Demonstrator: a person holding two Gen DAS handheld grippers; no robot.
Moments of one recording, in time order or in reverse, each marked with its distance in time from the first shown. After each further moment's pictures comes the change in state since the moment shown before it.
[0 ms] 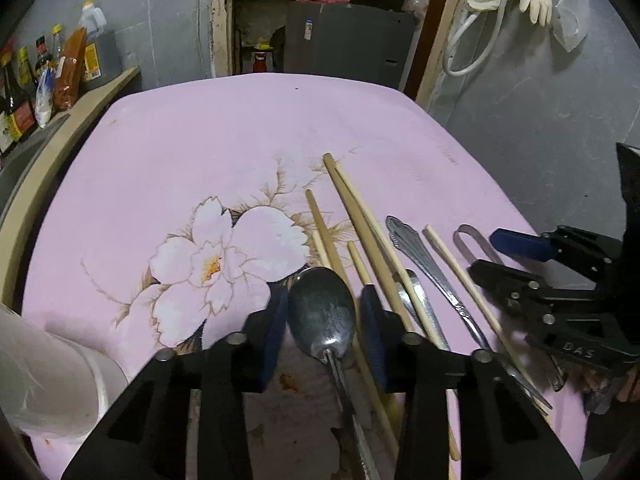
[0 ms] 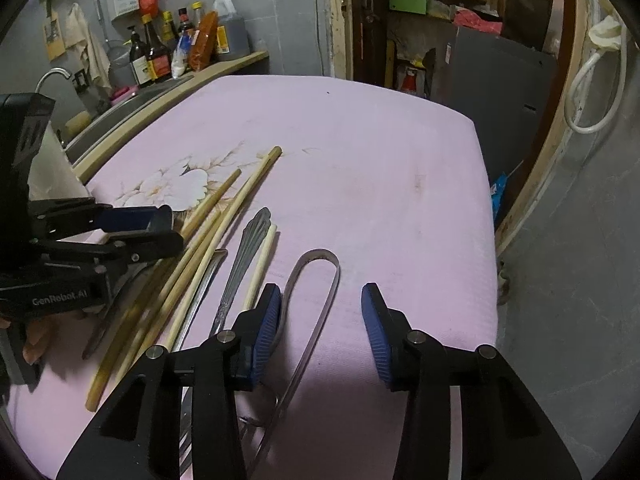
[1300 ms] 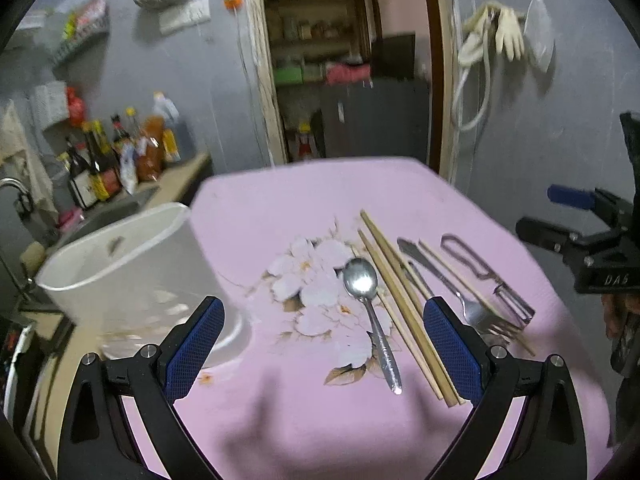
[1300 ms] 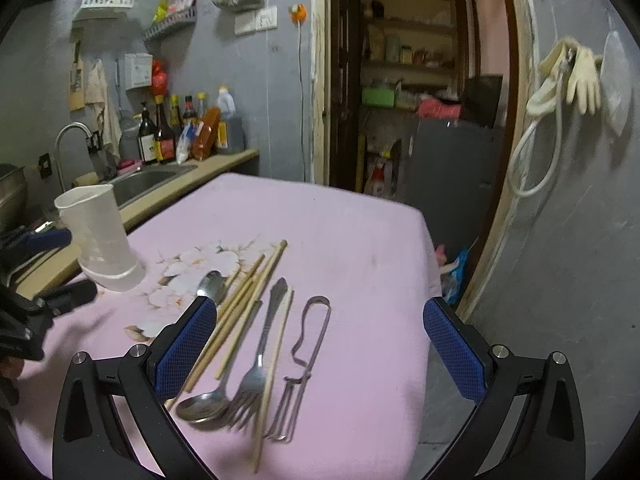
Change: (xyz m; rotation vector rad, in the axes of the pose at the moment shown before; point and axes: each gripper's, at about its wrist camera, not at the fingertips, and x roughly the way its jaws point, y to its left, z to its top) left arm -0.119 -0.038 -0.056 0.075 -0.288 0.219; right arm -0.096 0.020 -0.027 0.015 -0.344 -0.078
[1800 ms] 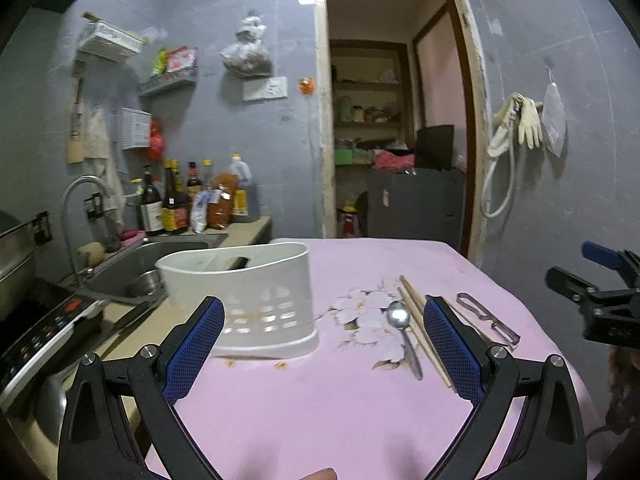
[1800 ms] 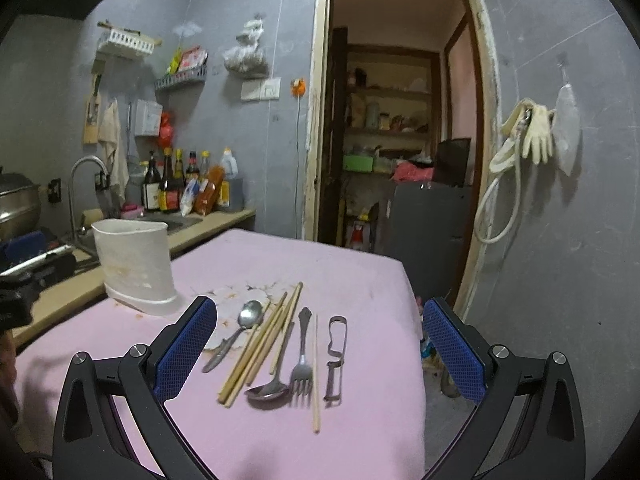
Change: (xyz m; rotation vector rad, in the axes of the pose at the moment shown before) left arm -0.124 0.023 -0.046 -0.118 -0.328 0.129; right arm -0.093 0.065 -0.029 -0.025 -0.250 -0.118
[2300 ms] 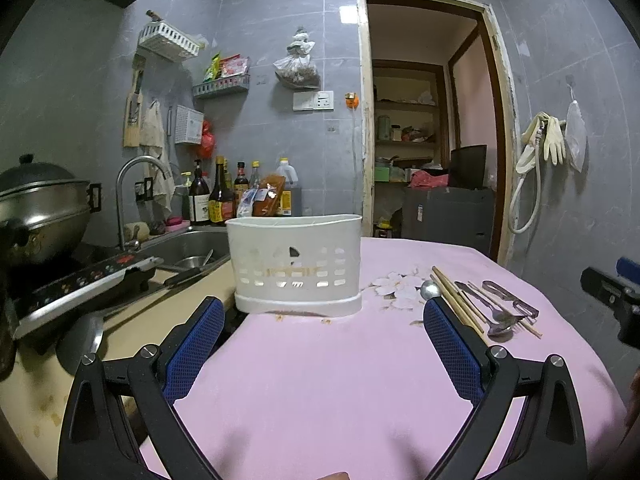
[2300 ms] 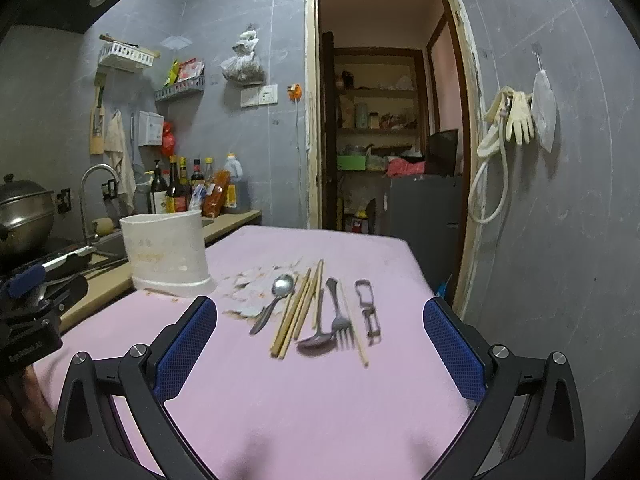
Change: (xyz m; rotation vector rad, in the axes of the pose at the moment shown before) left arm -0.063 0.020 -0.065 -0.077 -0.097 0.138; right arm -0.066 0.050 -0.043 0.079 -0.071 -0.038
